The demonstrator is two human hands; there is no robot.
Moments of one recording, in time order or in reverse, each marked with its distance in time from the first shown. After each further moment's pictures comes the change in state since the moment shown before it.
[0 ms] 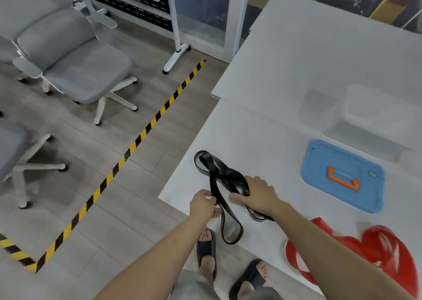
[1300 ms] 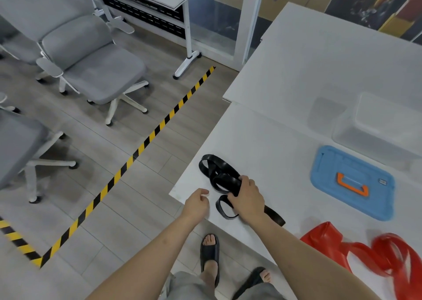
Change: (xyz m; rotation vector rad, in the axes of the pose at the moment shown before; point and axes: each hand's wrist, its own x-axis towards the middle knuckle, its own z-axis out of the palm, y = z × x) left_hand 0.002 -0.014 -0.056 0.400 0.033 0.216; right_hand -0.005 -0.073 0.050 0.158 0.322 0.088
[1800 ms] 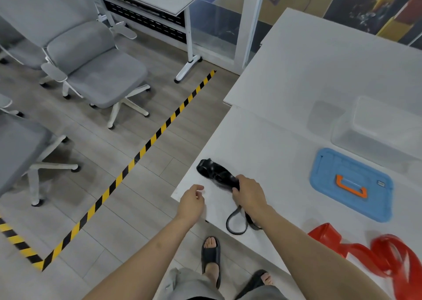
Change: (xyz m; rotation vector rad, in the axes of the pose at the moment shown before) left_hand -0.012 0.009 -0.024 0.043 0.088 0.101; right_hand 0.014 -0.008 -0.028 -0.082 -0.065 -0.147
